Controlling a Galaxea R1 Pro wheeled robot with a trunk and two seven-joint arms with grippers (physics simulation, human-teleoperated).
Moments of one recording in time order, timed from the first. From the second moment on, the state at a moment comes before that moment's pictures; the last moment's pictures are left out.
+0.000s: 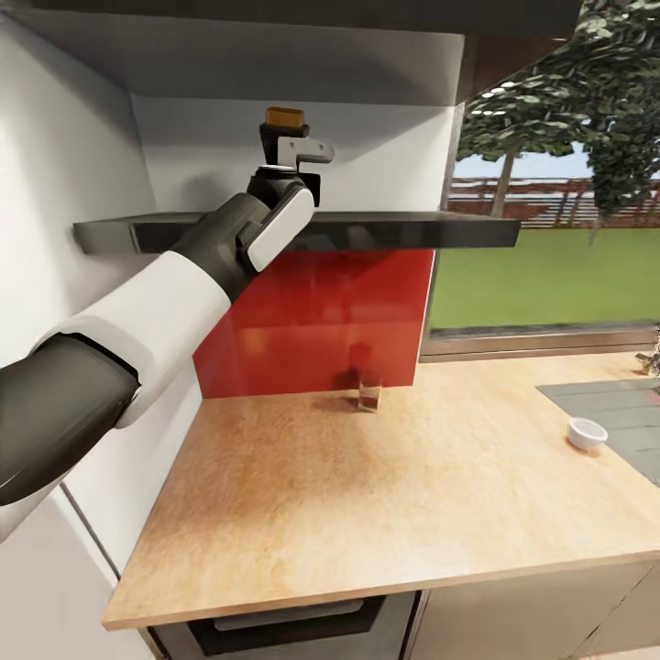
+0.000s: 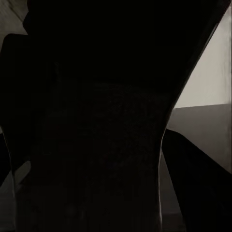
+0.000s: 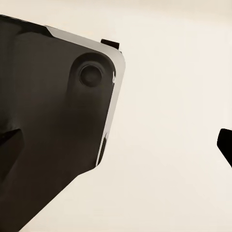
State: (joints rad) left arm -1.73 -0.17 -0.68 -0.65 0.69 0.49 0.61; right arm -0.12 -0.12 0.05 -0.02 0.18 -0.07 0.14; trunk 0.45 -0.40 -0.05
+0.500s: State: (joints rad) left arm -1.73 -0.17 -0.68 -0.65 0.69 0.49 0.61; right arm -0.12 -0.12 0.05 -0.02 0.18 -0.07 0.14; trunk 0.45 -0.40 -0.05
